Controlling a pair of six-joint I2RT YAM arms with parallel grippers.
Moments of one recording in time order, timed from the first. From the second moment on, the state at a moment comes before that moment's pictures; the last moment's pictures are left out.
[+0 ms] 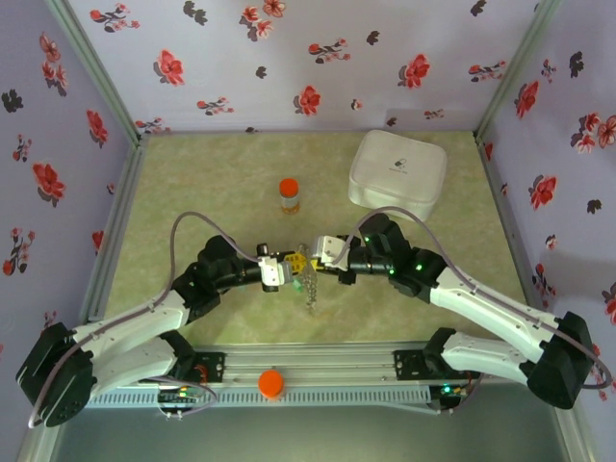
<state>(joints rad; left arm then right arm) -0.82 0.99 0.45 0.36 0.50 0.63 0.86 1.05 0.78 -0.26 -0.38 -0.58</state>
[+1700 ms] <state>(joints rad) -0.82 0.99 0.44 0.38 0.56 0.48 0.85 0.94 0.67 -0.14 -0.48 -0.52</state>
